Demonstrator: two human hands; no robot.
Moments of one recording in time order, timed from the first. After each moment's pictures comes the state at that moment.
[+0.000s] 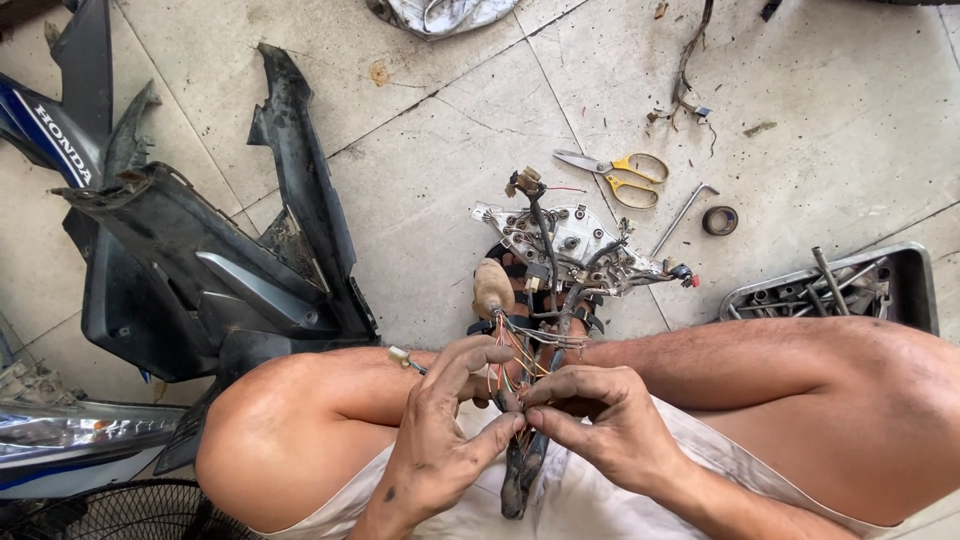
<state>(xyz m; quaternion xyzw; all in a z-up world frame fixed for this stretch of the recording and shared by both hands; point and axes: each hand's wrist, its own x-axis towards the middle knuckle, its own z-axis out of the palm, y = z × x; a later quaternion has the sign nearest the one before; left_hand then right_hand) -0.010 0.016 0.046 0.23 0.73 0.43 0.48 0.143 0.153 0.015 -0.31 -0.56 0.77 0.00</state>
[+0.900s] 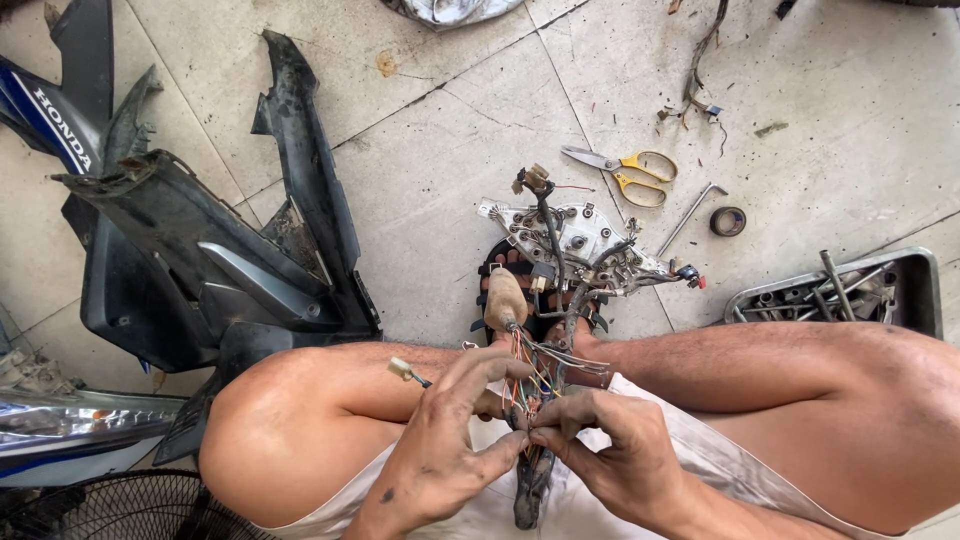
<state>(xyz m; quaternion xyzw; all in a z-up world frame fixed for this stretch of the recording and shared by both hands) -0.019 0.016 0.055 0.26 0.71 0.36 0.55 0.152 0.136 0.019 -0.24 -0.70 0.67 0.11</state>
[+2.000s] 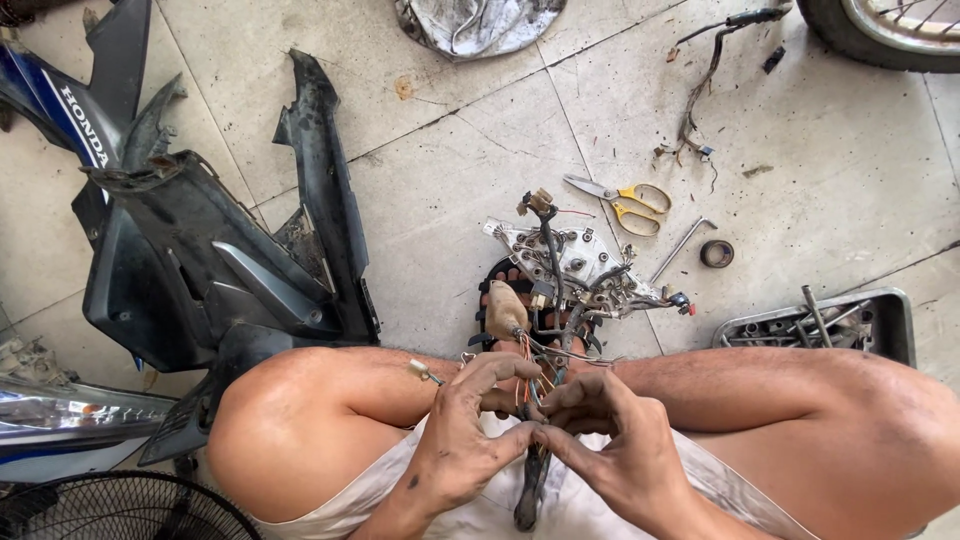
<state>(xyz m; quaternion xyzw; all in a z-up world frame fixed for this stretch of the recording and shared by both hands) -0.001 0.017 0.037 0.21 0.71 0.46 0.49 0.146 0.144 0.030 -0.35 -0.66 0.66 0.03</state>
